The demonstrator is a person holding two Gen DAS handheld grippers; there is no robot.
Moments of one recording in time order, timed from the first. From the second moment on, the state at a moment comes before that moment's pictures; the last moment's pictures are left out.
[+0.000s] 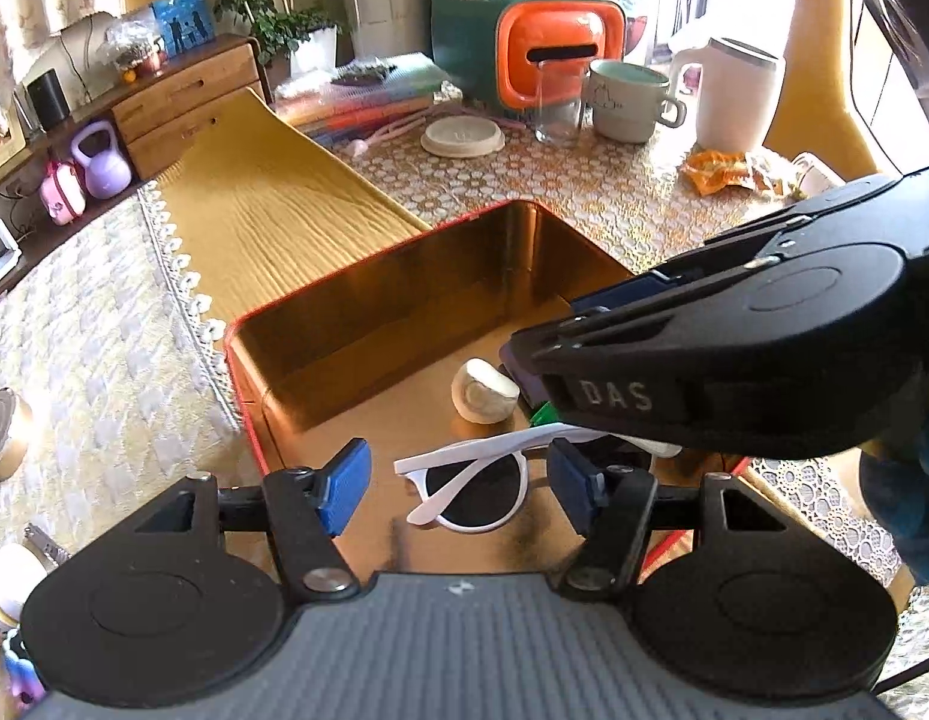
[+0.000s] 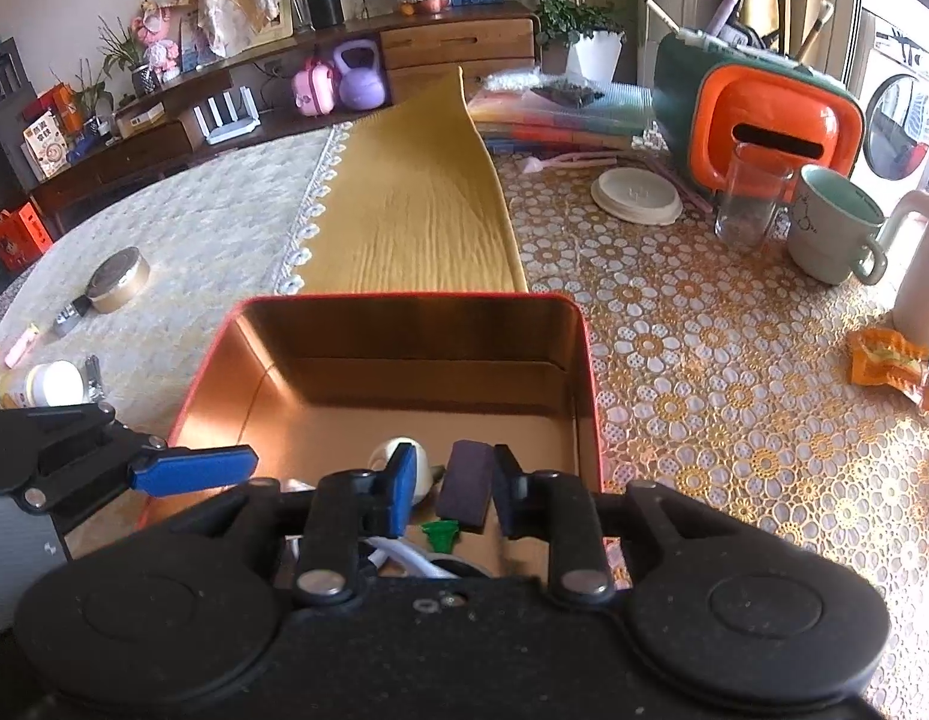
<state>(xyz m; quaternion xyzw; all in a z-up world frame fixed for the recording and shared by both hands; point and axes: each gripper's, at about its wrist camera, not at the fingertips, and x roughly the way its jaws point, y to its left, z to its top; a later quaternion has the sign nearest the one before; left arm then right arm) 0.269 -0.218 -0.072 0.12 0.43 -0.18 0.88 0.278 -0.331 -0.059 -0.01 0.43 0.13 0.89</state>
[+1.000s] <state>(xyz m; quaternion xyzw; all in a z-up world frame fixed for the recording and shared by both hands) 0.184 -0.127 -0.007 0.06 0.34 -0.19 0.92 0.199 -0.303 0.000 0.00 0.36 0.17 0.92</state>
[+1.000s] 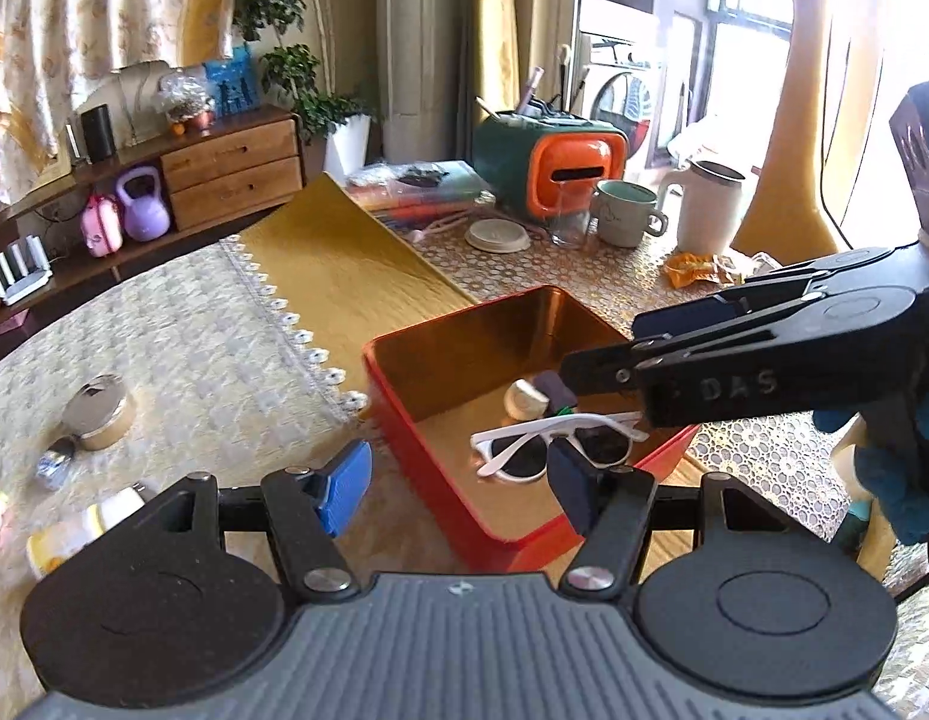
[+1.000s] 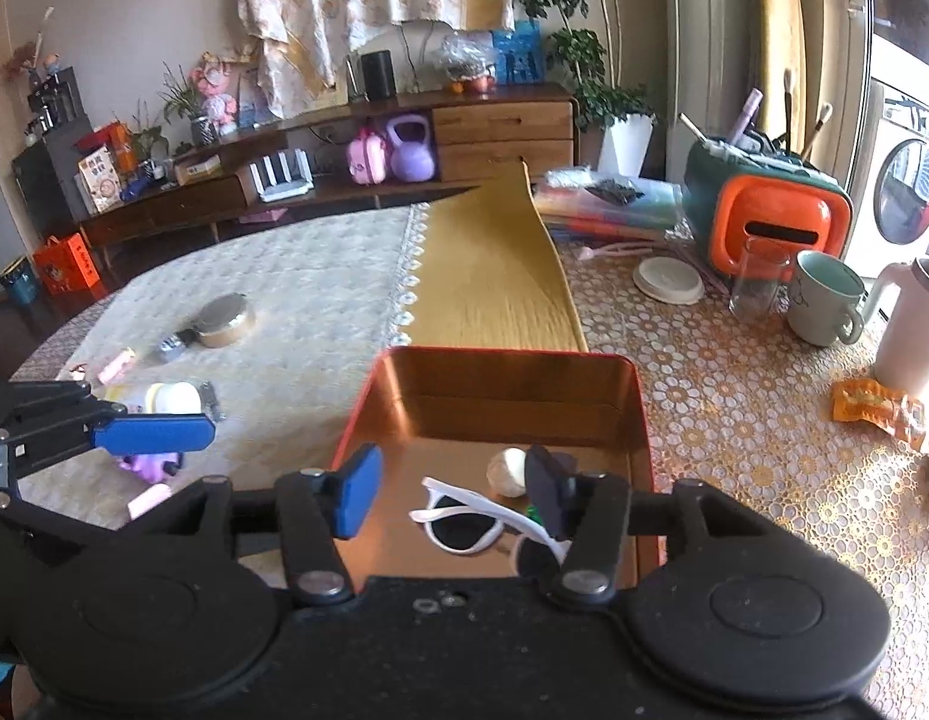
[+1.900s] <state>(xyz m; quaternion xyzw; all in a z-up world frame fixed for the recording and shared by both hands) 0.128 0.016 -0.009 -0.01 0.30 -0.03 0.95 0.147 -0.230 -0.005 -0.01 0.31 0.26 0.91</state>
